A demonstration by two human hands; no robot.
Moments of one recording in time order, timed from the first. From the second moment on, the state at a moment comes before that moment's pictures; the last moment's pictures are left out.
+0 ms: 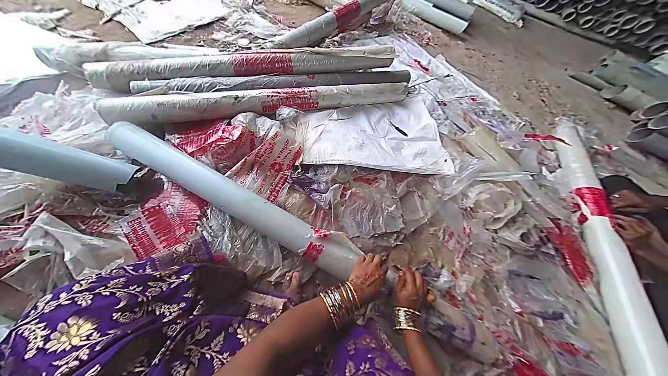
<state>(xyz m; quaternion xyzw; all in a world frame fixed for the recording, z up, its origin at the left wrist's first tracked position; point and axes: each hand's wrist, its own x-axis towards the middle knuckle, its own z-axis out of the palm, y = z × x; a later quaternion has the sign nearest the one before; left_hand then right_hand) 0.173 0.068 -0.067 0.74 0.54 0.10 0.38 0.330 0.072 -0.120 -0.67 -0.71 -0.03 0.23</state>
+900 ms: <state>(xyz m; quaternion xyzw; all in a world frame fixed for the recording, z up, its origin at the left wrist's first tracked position) 0.162 0.092 -0.091 0.72 0.52 0.21 0.42 0.284 0.098 -0.032 -0.76 -0.59 0.24 -0.13</state>
